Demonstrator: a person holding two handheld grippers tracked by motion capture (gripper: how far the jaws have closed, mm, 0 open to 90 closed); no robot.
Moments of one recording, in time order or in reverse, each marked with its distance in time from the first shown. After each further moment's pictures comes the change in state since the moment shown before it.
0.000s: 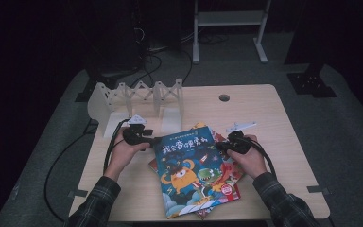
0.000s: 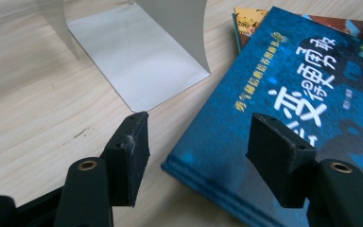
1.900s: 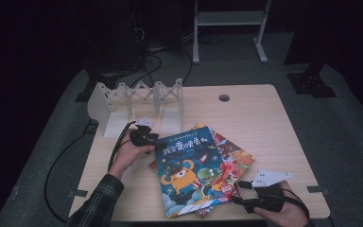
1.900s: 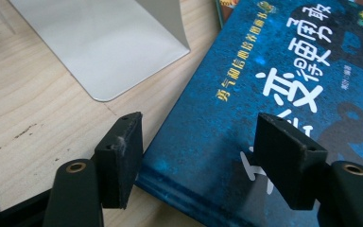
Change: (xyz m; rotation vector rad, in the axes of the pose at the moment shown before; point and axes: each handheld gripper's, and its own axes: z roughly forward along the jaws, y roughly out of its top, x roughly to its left) left arm -0.002 -0.007 0.022 0.073 -0.107 0.018; right arm 0.068 -0.102 -0.104 -0.016 0.131 -0.196
